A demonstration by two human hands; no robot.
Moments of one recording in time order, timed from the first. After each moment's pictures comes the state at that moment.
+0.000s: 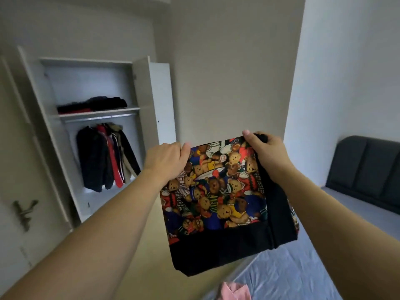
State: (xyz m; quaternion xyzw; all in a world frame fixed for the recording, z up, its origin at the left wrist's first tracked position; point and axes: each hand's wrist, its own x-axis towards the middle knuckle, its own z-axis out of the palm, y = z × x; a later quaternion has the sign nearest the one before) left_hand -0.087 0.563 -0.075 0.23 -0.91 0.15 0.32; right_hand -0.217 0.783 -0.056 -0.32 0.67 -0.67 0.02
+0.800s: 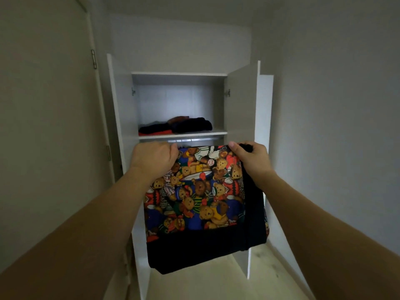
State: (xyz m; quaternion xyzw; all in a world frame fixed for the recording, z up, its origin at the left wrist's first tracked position) left_hand -0.128 -0.152 -0.037 0.34 -0.81 0.34 0.34; right_hand -0.351 -0.007 -0.047 -0.47 0.57 -0.66 0.13
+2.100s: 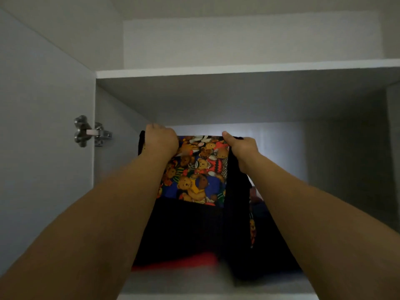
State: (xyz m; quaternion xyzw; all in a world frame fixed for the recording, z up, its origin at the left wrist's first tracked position) left_hand -0.402 -1.158 0.186 0.61 -0.65 0.40 0.20; right_hand -0.610 -1.121 0.153 -0.45 0.45 -0.73 0.25
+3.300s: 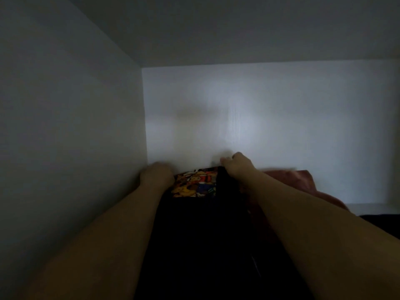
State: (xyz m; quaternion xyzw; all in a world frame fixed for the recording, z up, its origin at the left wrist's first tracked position) left_hand -0.425 -1.521 0.015 0.63 -0.76 0.10 0.14; right_hand -0.641 -1.444 0.036 -0.56 0.72 -0.40 0.10
